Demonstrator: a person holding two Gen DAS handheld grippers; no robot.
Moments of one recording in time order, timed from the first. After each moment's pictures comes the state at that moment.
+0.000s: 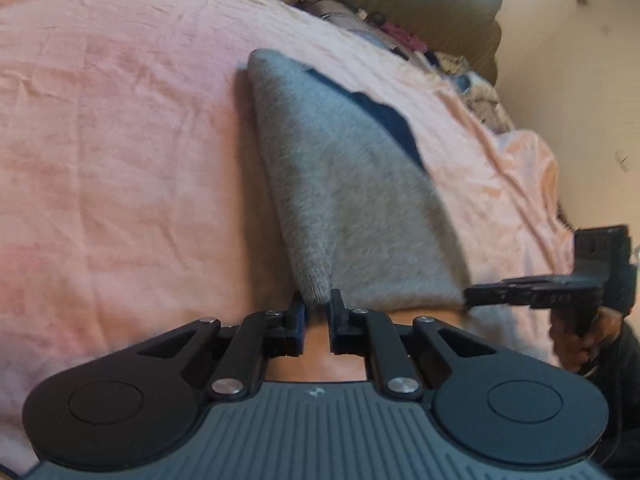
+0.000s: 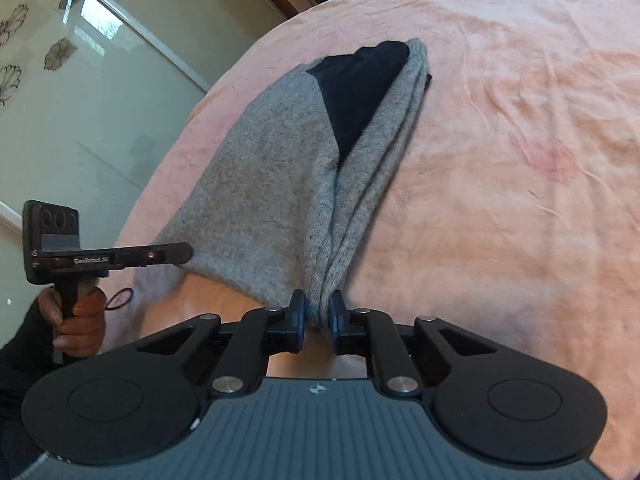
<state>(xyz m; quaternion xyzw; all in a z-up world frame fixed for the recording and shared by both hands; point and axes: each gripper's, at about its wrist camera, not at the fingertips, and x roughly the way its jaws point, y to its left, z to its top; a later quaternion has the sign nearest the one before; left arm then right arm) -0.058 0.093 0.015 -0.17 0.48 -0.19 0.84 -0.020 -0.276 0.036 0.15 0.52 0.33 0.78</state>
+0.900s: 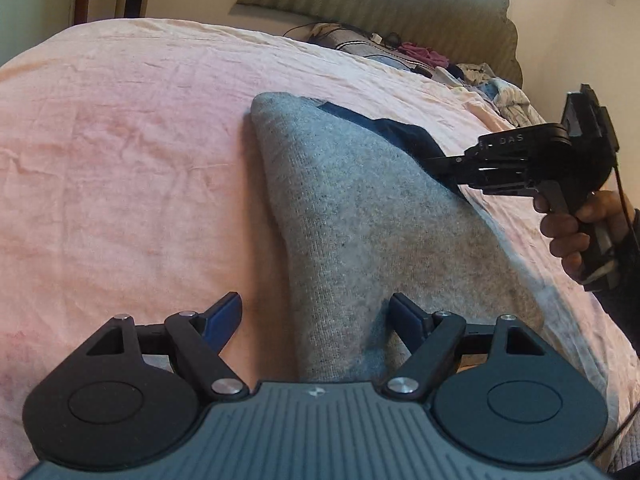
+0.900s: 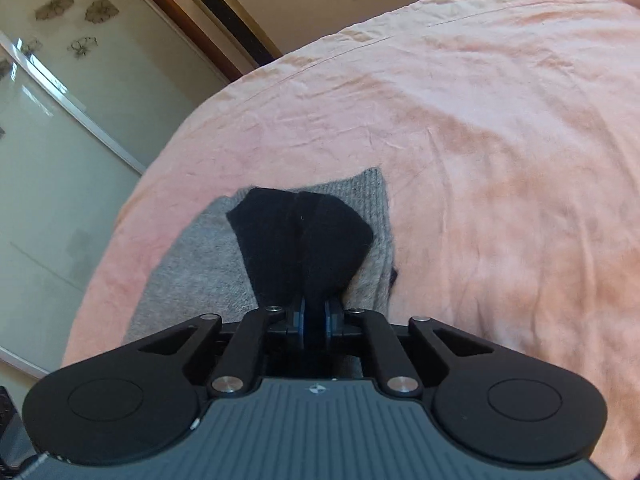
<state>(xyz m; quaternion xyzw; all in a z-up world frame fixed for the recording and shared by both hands) -0.026 0.053 0.017 -0.11 0.42 -0.14 0.89 0.134 -0.246 0.033 0.21 0.47 0.25 0.82</state>
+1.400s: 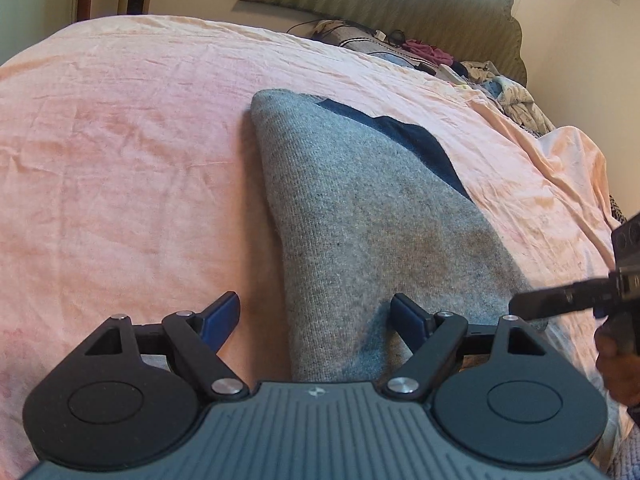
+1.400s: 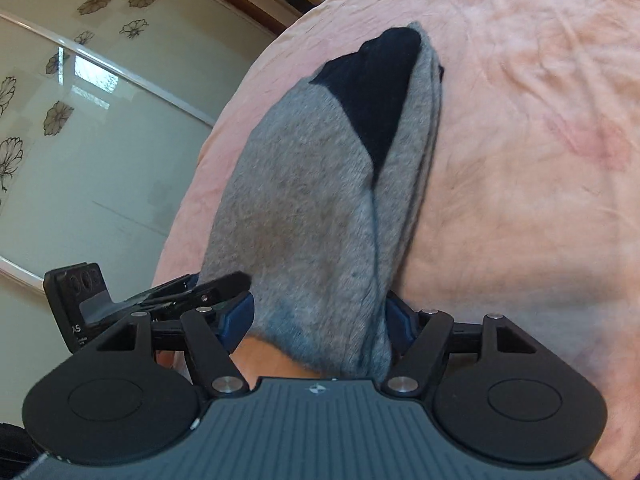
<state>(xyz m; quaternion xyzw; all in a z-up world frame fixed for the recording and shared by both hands) -0.025 0.047 0.018 -0.11 0.42 -0.14 0.89 0.020 -0.251 0.013 0.27 0.50 0.34 0.75</state>
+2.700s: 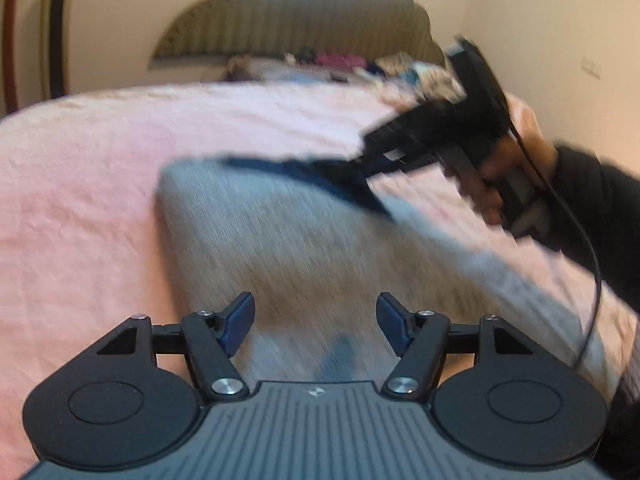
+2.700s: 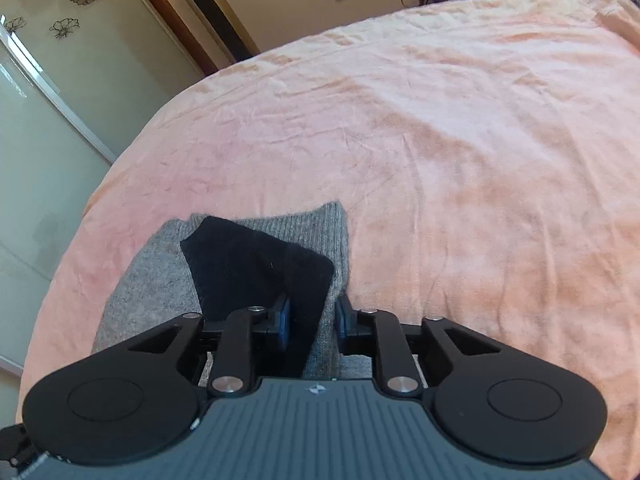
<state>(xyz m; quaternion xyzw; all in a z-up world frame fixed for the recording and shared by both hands) -0.049 0.019 0.050 -0.02 0.34 -0.22 0.92 0.119 -0.234 0.057 0.14 0.44 0.18 0.87</state>
